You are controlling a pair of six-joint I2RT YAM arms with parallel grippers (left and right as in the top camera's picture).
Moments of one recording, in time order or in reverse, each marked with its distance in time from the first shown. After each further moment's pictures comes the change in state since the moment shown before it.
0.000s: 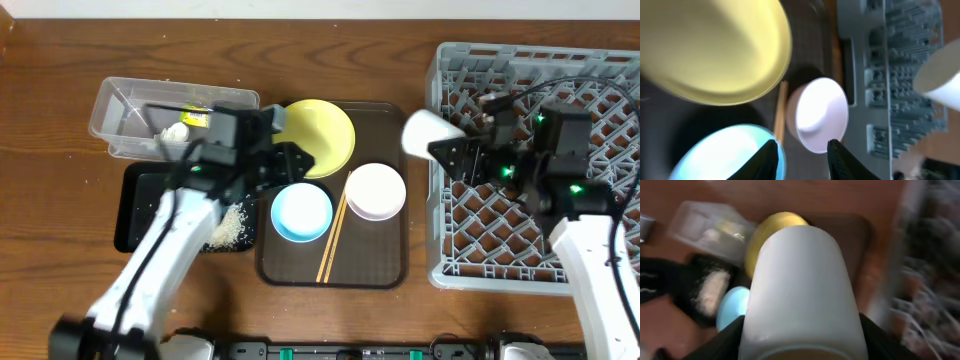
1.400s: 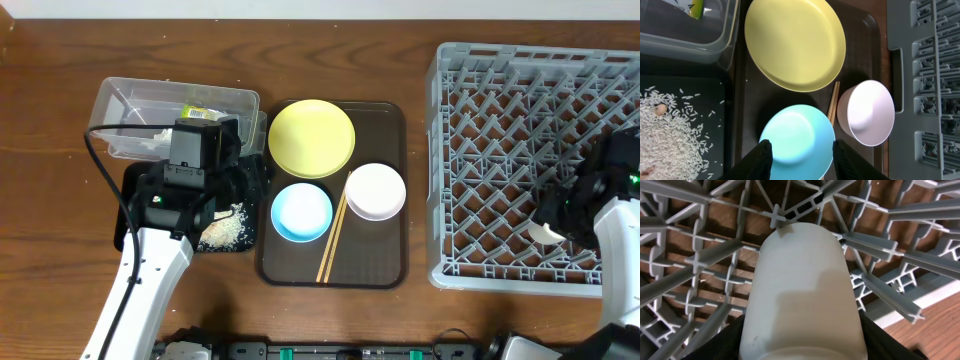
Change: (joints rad) left arm 0.057 -0.193 0.001 -0.216 -0.237 0.085; right arm -0.350 0.128 0.000 -0.414 0.706 0.088
